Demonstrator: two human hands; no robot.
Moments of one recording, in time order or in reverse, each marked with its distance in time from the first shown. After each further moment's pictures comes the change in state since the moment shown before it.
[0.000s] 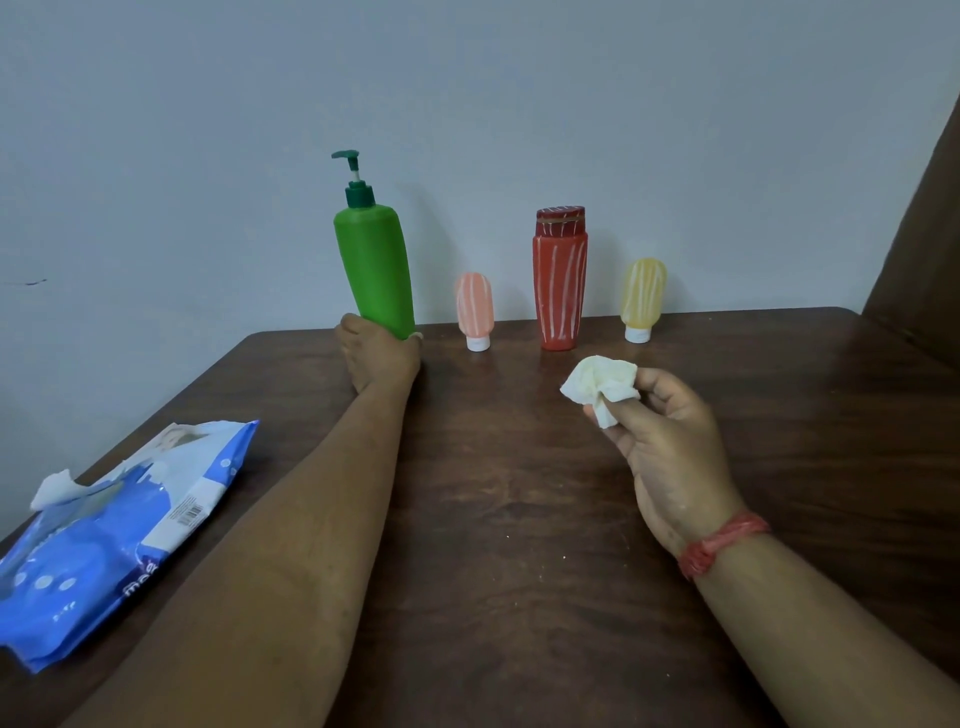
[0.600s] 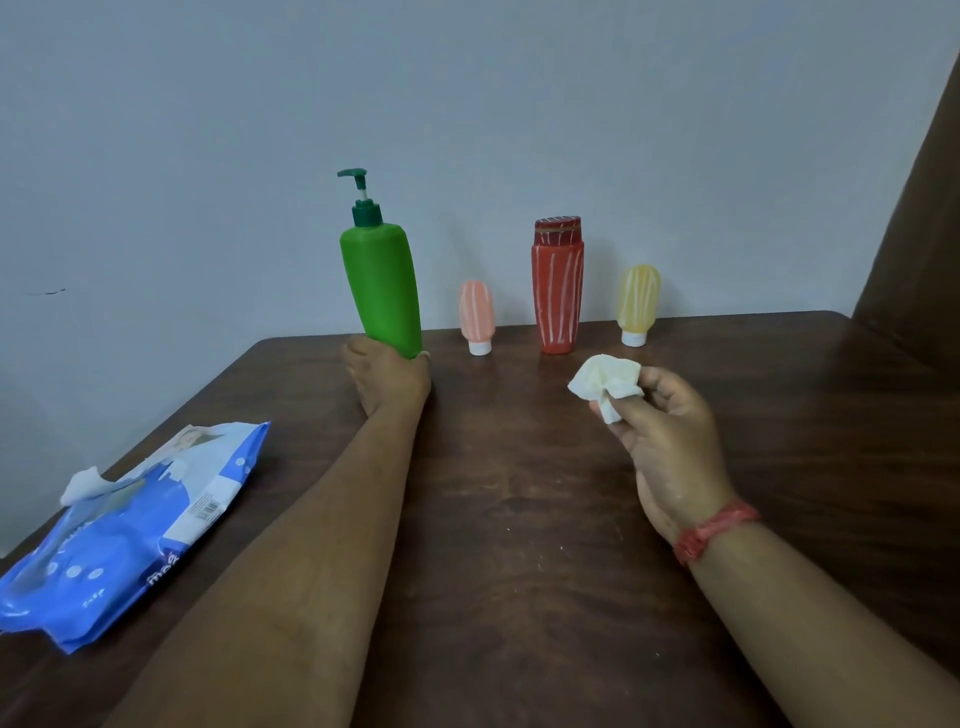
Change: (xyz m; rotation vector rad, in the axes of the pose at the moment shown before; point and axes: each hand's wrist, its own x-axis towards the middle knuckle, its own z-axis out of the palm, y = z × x) left_hand -0.037 0.001 -0.015 -0.033 0.017 0.010; right_hand 0.003 -0.002 -0.005 -0.034 0.043 -0.027
